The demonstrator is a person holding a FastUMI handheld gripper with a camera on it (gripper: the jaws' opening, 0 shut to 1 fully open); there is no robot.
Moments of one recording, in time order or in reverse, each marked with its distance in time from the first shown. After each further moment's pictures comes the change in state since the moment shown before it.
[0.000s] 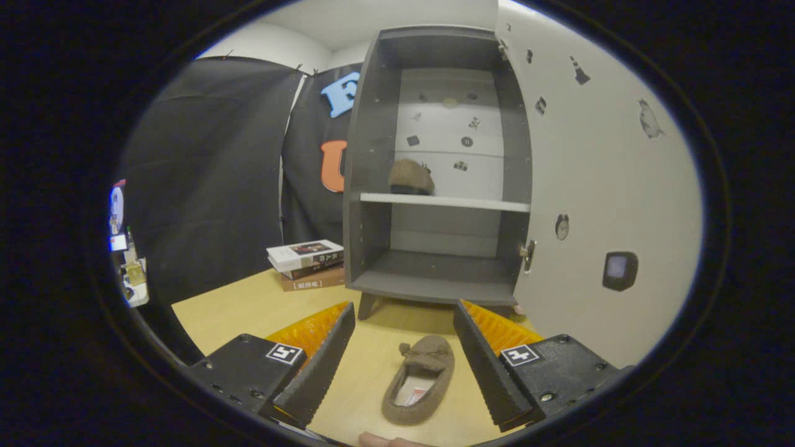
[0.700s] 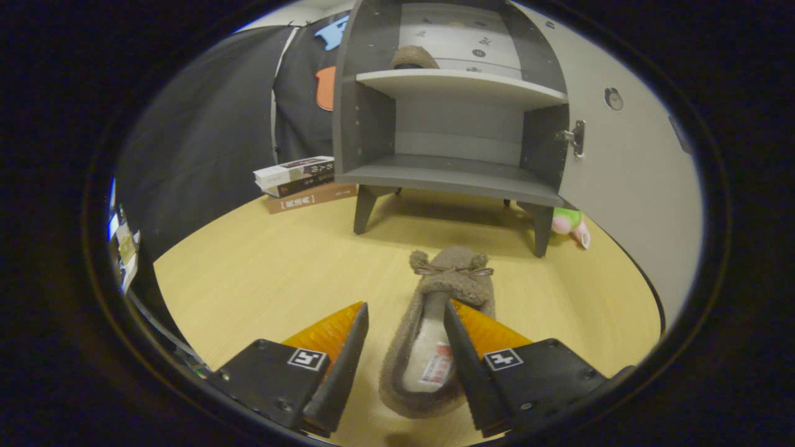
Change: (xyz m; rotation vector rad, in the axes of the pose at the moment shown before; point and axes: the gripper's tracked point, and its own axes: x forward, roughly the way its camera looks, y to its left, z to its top) arm 0.065 0.002 -0.141 0.049 0.336 0.011
